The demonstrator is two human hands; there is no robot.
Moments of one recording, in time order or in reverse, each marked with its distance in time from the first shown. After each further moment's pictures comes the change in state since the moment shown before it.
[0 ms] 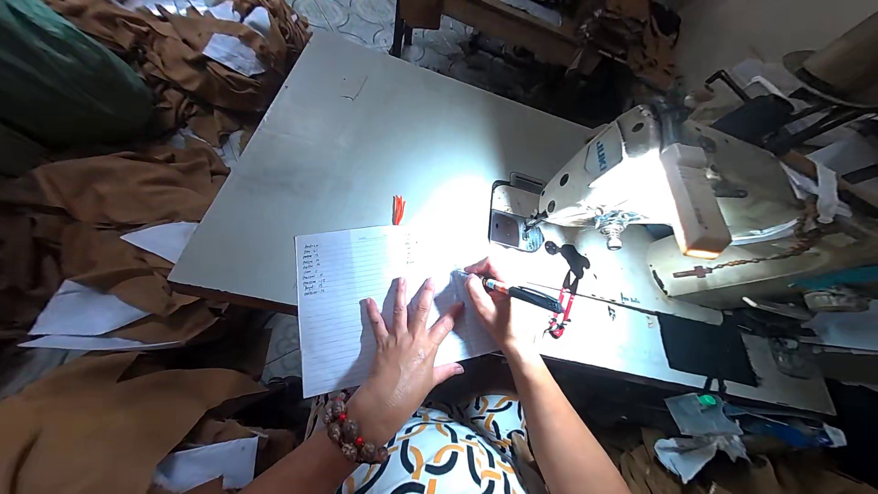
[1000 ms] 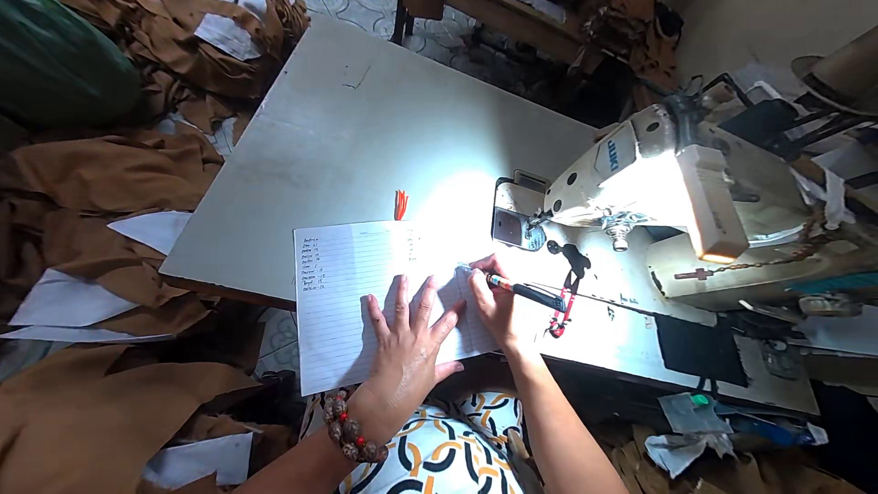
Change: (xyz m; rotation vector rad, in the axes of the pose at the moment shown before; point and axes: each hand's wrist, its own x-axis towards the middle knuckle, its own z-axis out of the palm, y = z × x) left_hand 0.000 0.000 0.004 0.003 0.056 0.009; right_hand 0.003 -0.004 0.002 -0.051 0.022 0.021
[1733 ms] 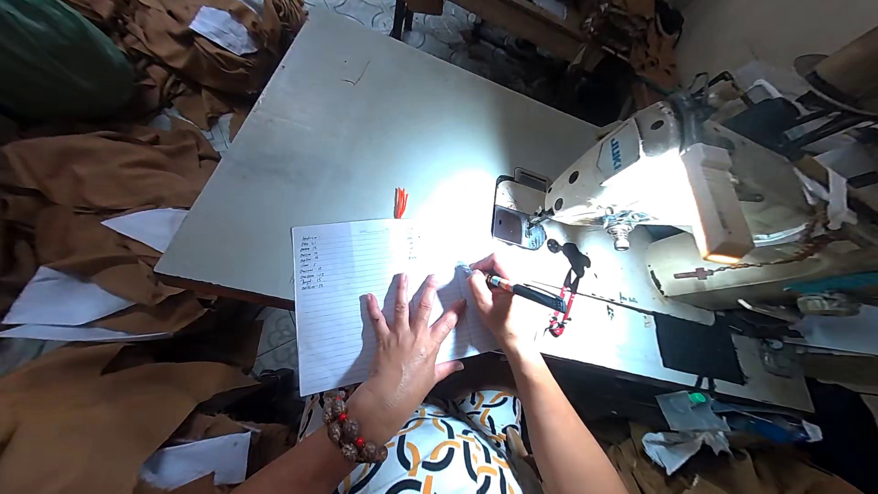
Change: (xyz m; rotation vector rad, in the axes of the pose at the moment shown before) left_hand -0.001 0.000 0.002 0.011 0.017 -0.004; right_hand 0.000 0.000 0.001 -0.064 0.030 -0.031
